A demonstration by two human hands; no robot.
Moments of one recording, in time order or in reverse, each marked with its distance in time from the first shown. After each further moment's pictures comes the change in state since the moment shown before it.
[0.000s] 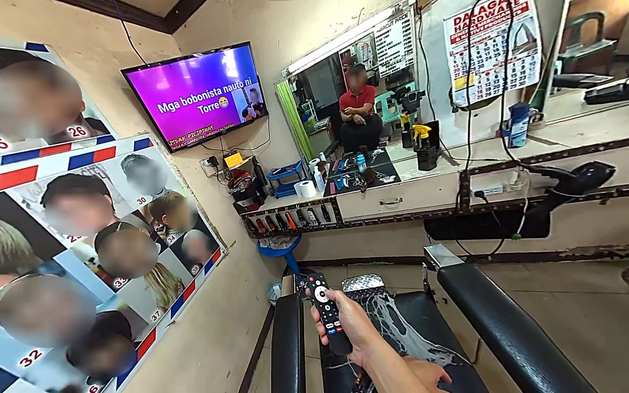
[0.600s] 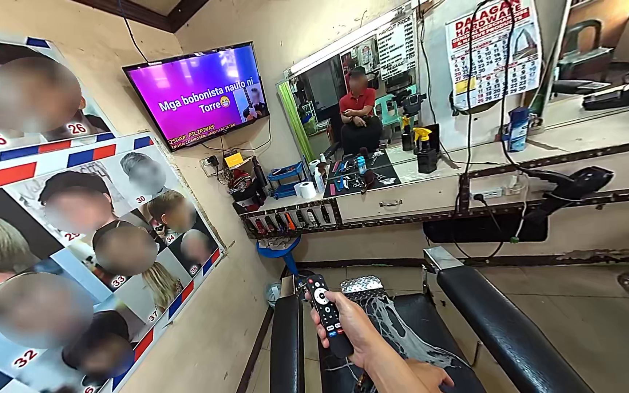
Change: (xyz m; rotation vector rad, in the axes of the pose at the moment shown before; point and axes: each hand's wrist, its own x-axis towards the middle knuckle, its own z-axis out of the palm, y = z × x) left_hand 0.000 0.000 -0.003 0.009 -0.016 0.022; right_hand 0.000 0.000 0.001 -0.024 -0.023 0.009
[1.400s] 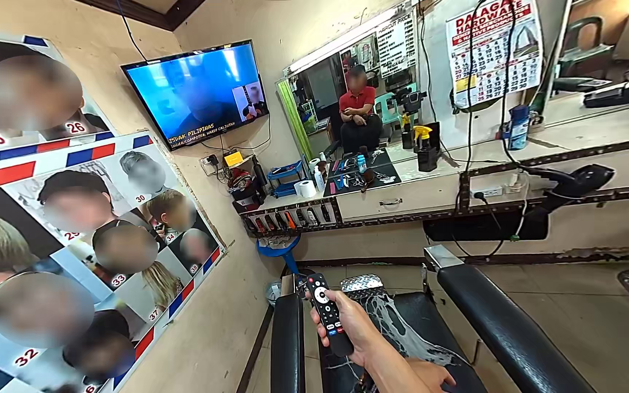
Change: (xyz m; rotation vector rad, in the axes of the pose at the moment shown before) left_hand 0.010 -0.013 0.006 -0.020 0.001 0.035; right_hand 0.001 0.001 0.001 0.001 0.004 0.010
